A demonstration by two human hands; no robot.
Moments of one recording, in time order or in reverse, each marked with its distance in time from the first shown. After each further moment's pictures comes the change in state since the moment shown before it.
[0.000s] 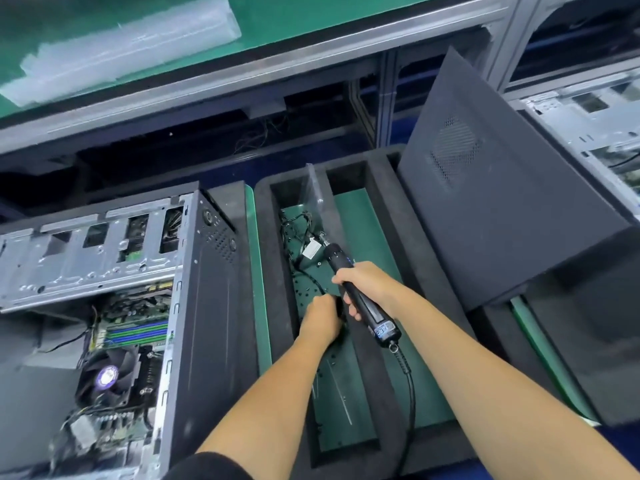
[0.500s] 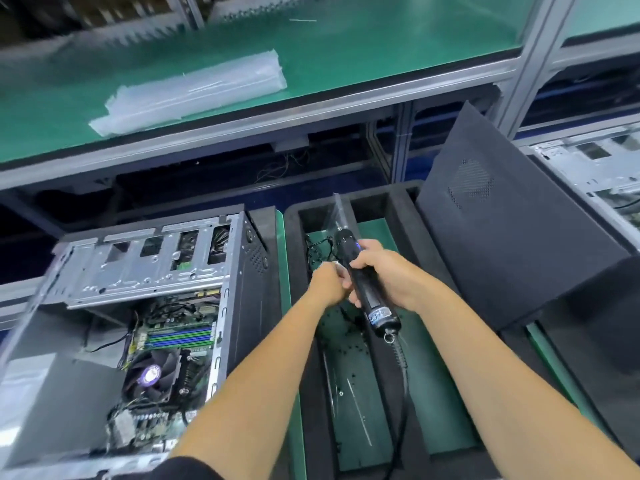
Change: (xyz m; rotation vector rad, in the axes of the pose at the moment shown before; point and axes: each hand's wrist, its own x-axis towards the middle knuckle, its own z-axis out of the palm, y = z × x) left_hand -0.012 0.021 -0.118 -0.453 0.053 0.026; right_hand -0.072 -0.076 0.026 0.193 -0.100 -0.171
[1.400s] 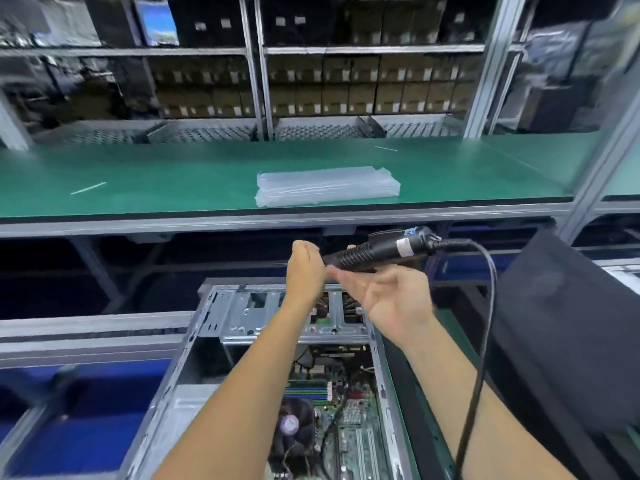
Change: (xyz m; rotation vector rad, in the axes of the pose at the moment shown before) left_hand -0.073 -0.063 -0.278 -0.448 0.661 0.342; right_hand -0.008 -0.051 0.267 0.555 -0.265 -0.445
